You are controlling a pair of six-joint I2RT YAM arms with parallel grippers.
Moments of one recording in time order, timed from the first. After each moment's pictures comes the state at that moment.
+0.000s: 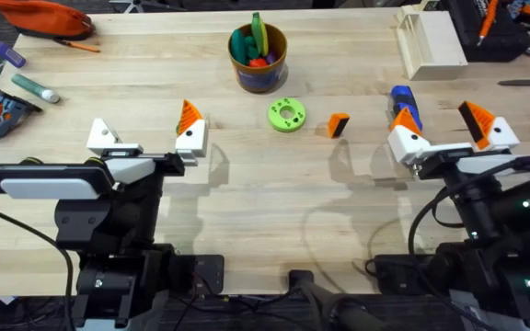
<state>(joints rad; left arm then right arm) 0.00 0.00 0.01 -0.02 0.00 -0.02 0.00 0.00 0.01 -0.09 -0.04 0.01</state>
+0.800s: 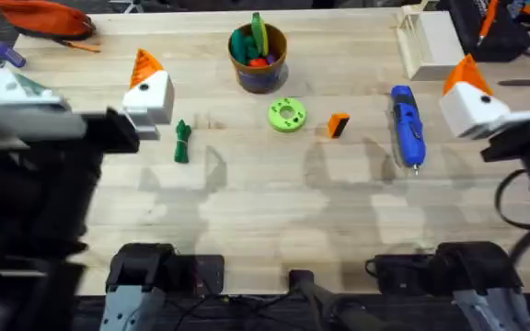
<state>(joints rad) 0.00 0.30 0.57 -0.37 -0.07 0.05 0.00 0.16 0.43 -0.25 -0.05 0.01</state>
